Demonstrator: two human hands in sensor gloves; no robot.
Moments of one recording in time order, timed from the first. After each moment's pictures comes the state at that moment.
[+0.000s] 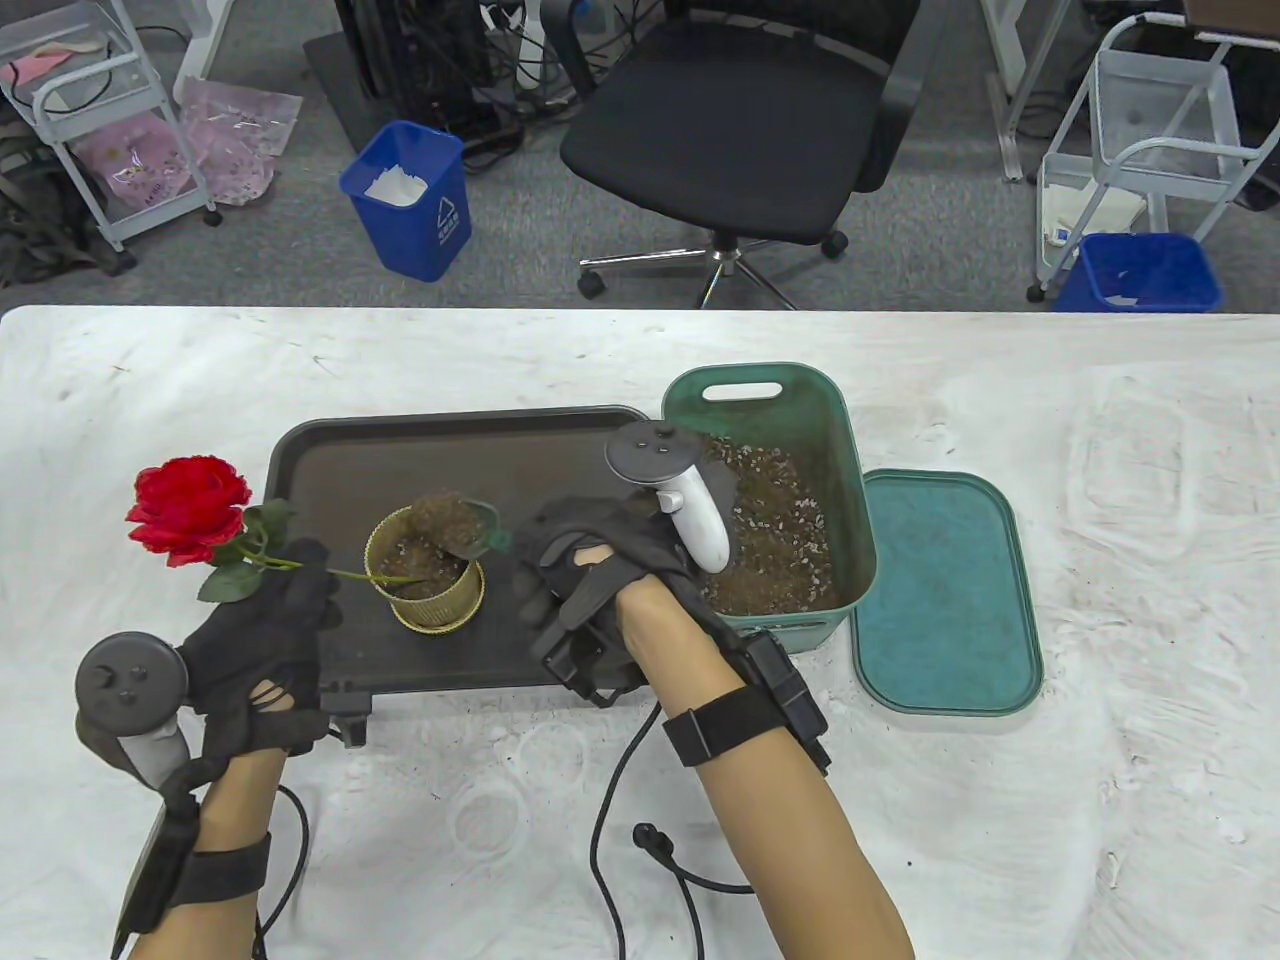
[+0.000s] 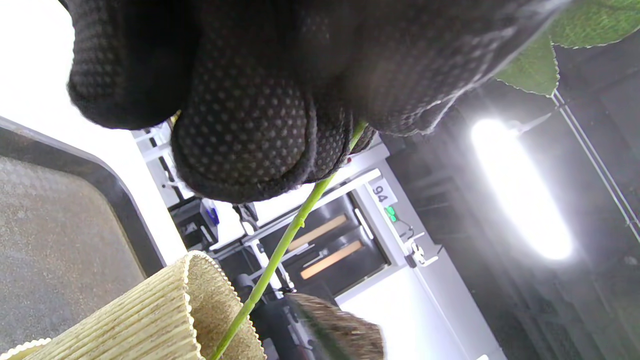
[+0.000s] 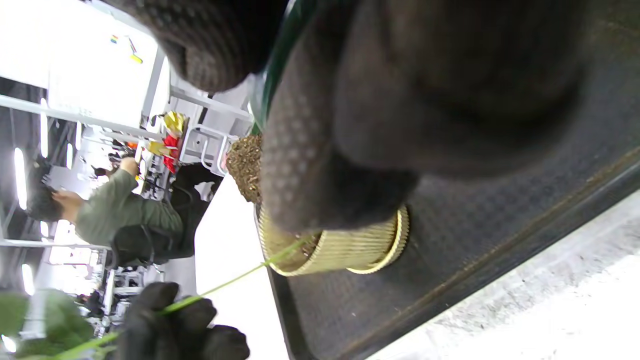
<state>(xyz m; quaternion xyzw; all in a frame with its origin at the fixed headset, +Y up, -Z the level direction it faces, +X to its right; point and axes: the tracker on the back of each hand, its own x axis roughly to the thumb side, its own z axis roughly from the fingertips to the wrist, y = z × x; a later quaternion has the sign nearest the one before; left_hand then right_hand) -0.356 -0.675 -0.215 0.20 0.07 0.51 0.83 -0.034 -0.637 -0.313 -0.02 0.34 0.81 0.49</state>
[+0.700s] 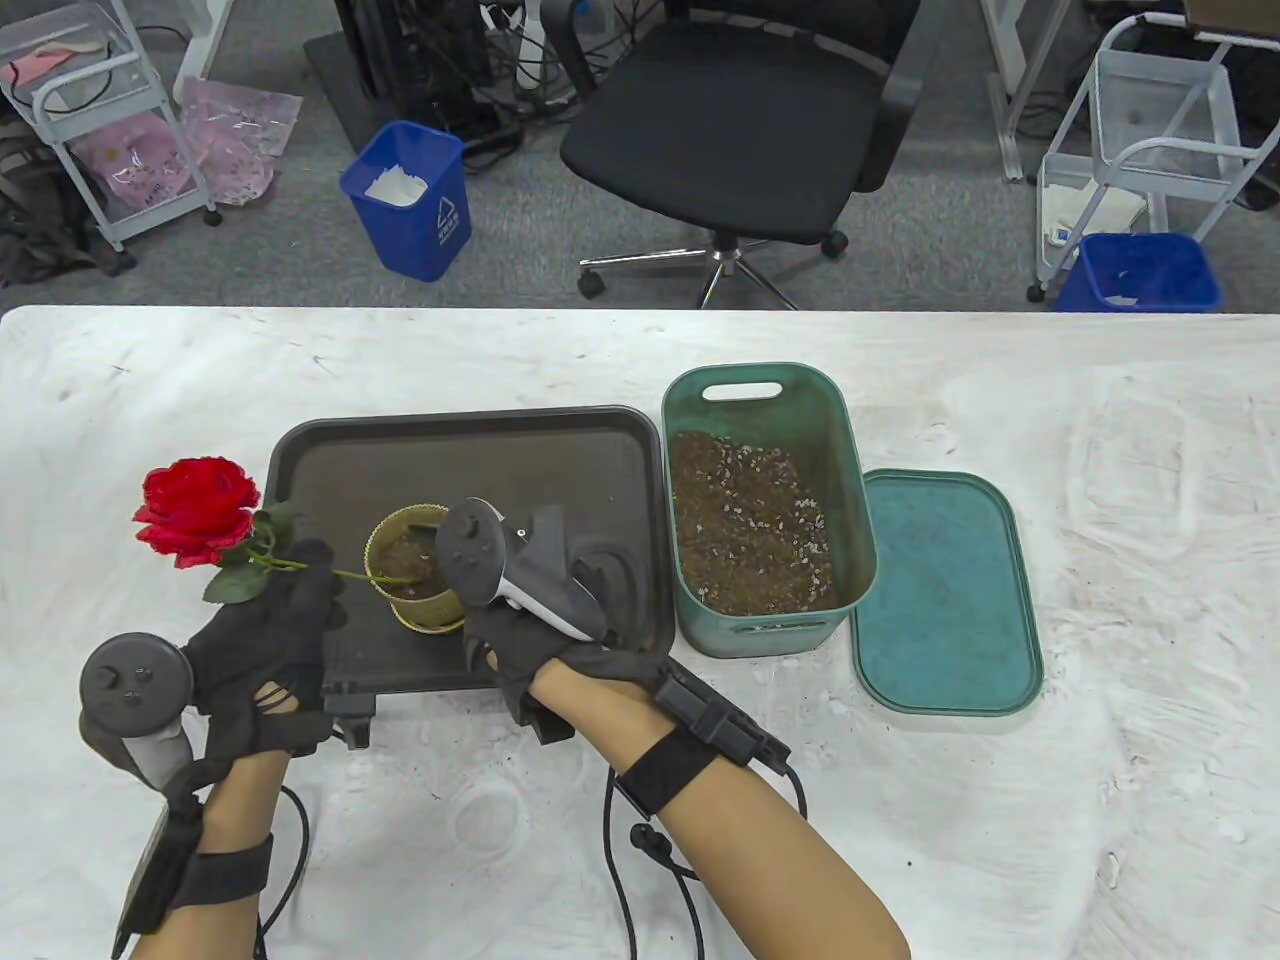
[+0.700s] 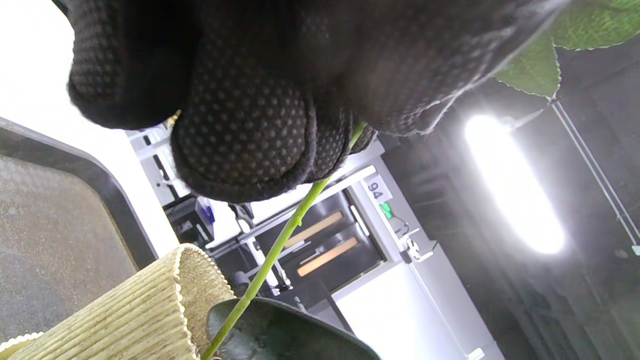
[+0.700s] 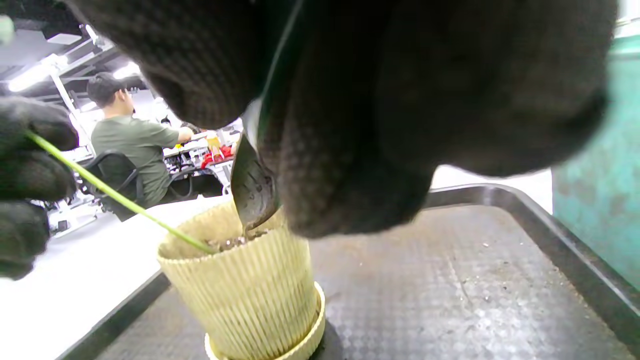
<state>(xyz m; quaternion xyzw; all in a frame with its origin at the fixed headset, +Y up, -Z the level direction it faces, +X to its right) -0.354 -0.675 -0.215 0.20 0.06 0.50 0.84 -0.096 -0.603 -0.266 0.13 0.04 0.98 0.16</state>
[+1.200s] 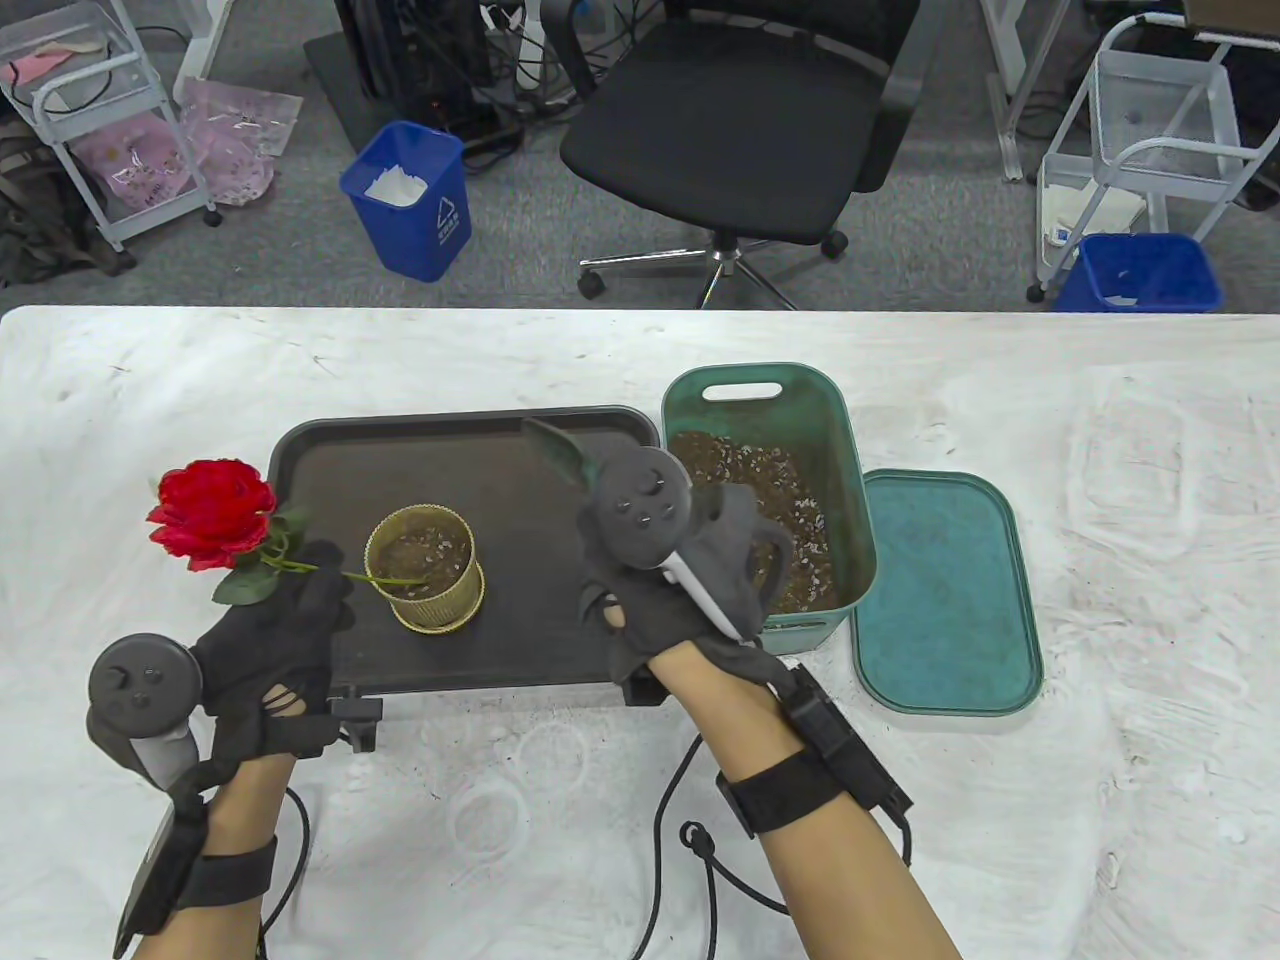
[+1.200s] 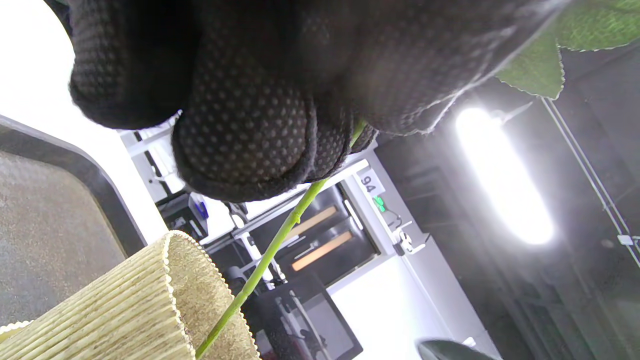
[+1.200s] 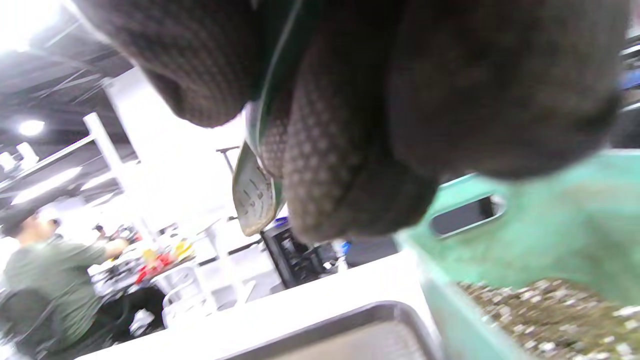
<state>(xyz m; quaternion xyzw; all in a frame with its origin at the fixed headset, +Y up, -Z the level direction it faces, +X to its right) -0.348 -0.675 -0.215 0.20 0.05 0.50 0.84 0.024 -0.535 -0.266 -0.02 -0.07 0.97 0.24</state>
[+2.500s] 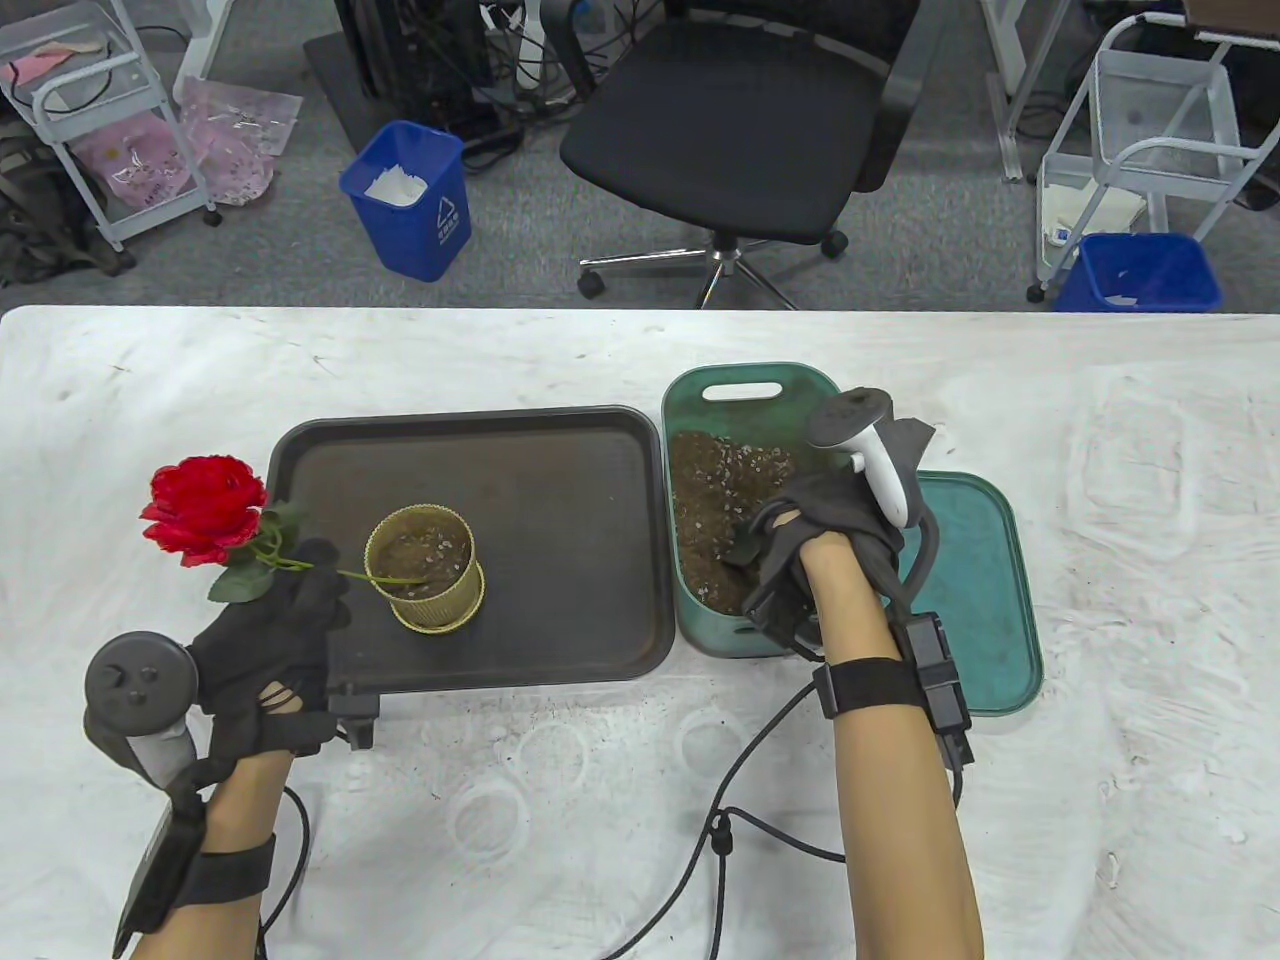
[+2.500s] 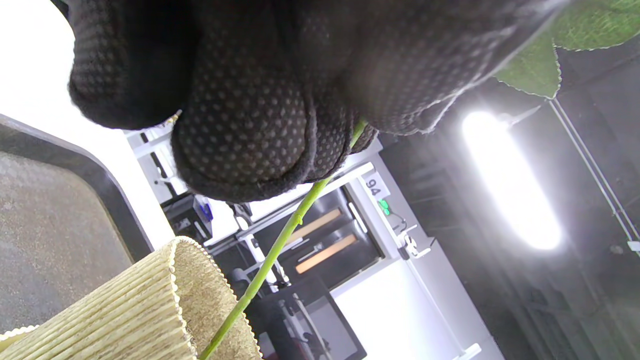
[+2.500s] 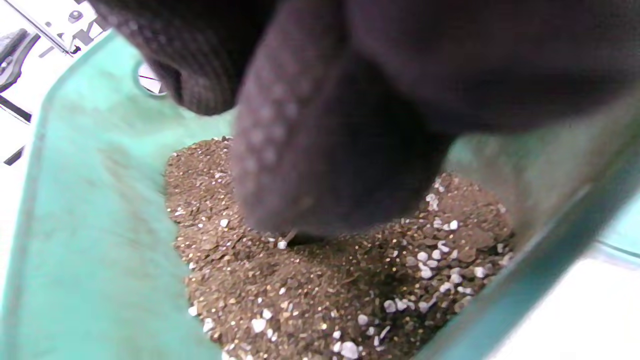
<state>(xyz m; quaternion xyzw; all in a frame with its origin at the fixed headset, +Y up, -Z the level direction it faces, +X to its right) -0.350 -0.674 -0.215 0.20 0.06 0.51 0.84 0.136 -0.638 -0.346 -0.23 0.27 0.89 0.29</state>
